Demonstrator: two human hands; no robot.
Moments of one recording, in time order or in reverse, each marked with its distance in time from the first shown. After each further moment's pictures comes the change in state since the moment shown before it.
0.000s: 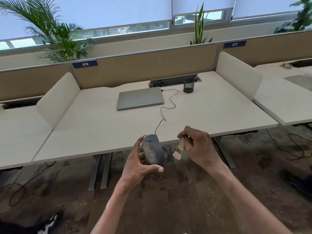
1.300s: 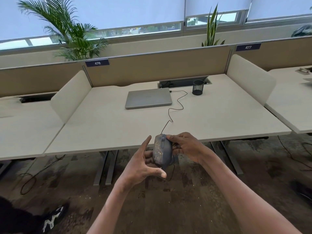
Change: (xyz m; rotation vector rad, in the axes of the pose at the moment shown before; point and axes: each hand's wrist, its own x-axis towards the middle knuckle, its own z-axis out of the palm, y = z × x) left_hand -0.008 0.013 -0.011 -0.070 -0.181 -0.027; right_hand 0.038 0.002 0.047 0.937 -0.507 0.672
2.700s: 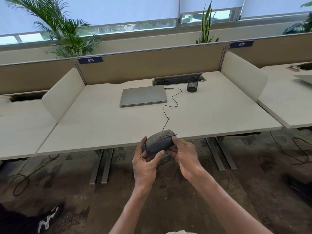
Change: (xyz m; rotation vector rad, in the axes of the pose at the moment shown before) left_hand 0.000 -0.004 0.072 -0.409 0.578 0.149; right_hand -0.031 0.035 0.032 0.419 0.456 -0.082
